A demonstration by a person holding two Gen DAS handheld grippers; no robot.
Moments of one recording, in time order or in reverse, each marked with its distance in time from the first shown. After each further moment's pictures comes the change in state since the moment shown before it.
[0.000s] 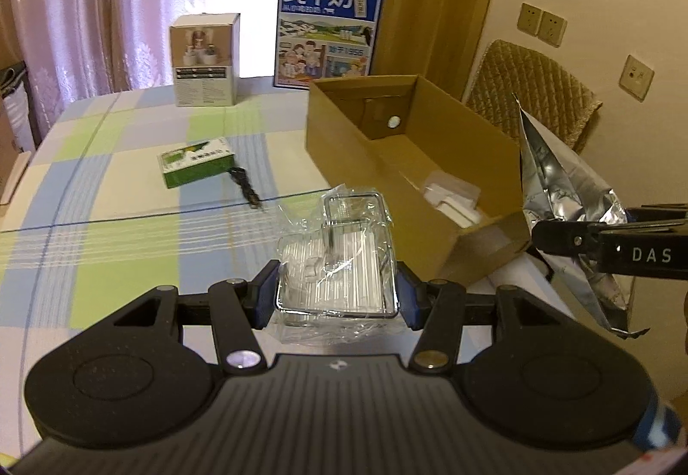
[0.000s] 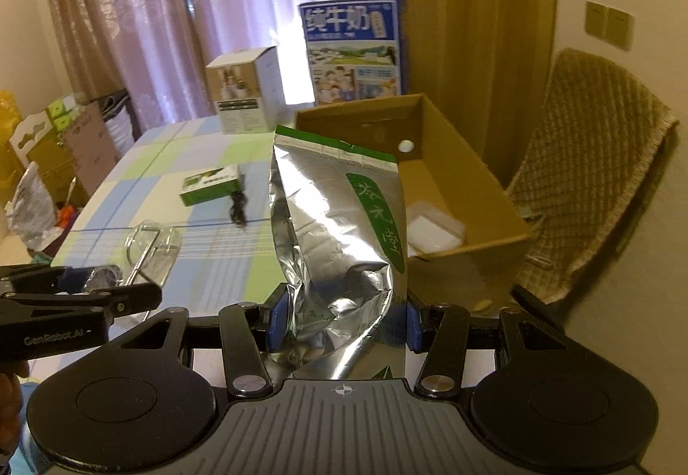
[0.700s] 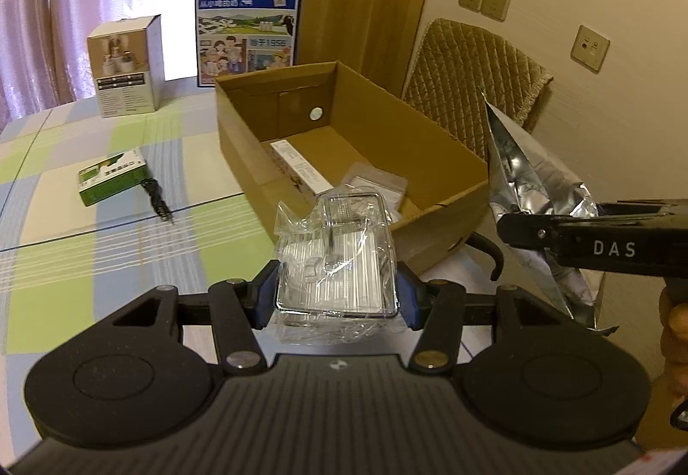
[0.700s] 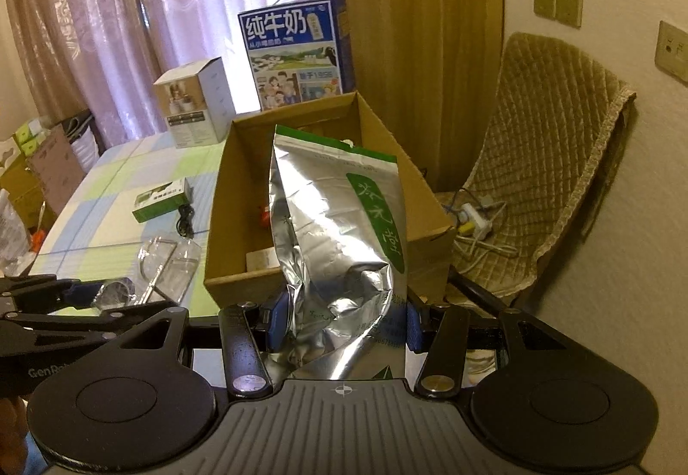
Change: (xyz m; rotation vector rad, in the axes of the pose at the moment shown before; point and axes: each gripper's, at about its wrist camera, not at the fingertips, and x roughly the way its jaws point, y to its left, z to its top) left arm 0.033 -0.073 0.012 0.080 0.031 -0.101; right arm -0.008 -0.056 0.002 0.071 -0.007 -0.061
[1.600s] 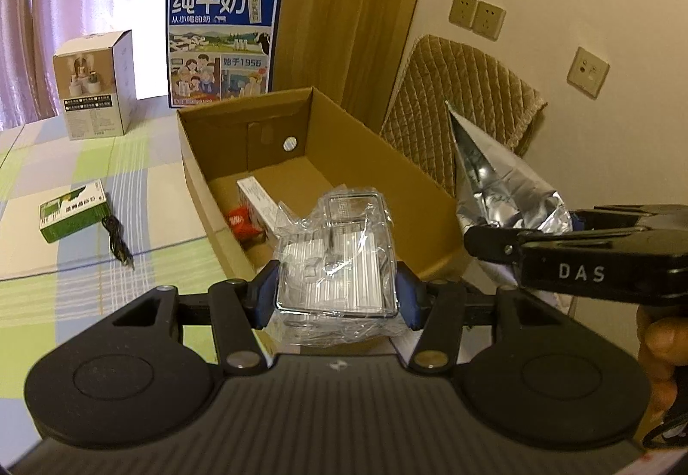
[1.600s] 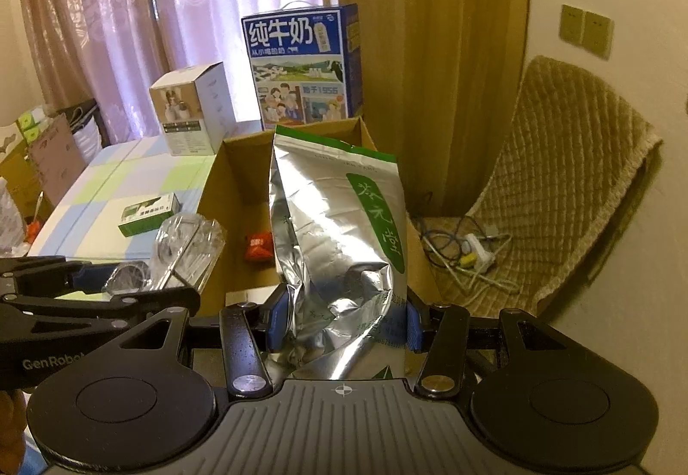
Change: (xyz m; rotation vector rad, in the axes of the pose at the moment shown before) left arm 0.042 -0.015 0.050 -0.023 -0.034 -0.040; right arm 0.044 -0.014 0.055 -0.085 0.003 0.023
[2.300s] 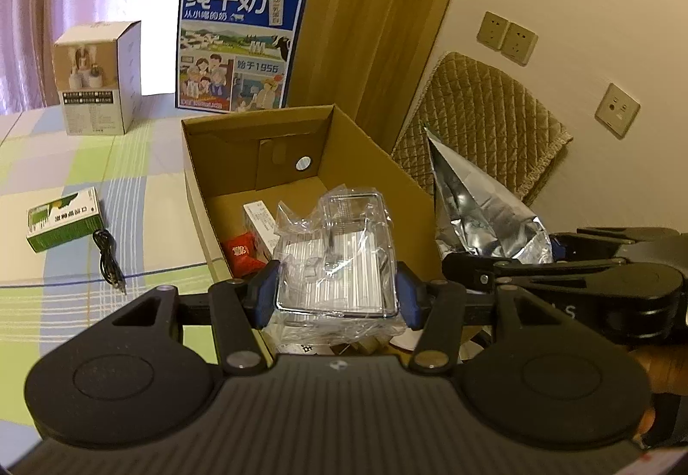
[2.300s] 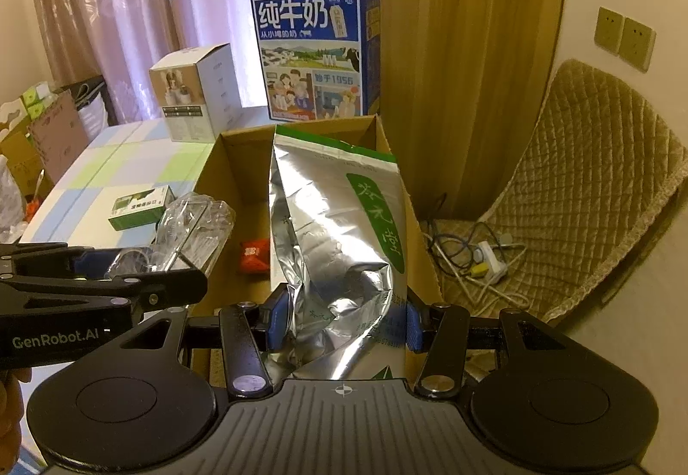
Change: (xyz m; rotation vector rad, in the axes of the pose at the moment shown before) left arm 0.038 0.022 0.035 -0.089 0.001 0.005; right arm 0.053 -0.005 0.028 -0.059 0.049 0.024
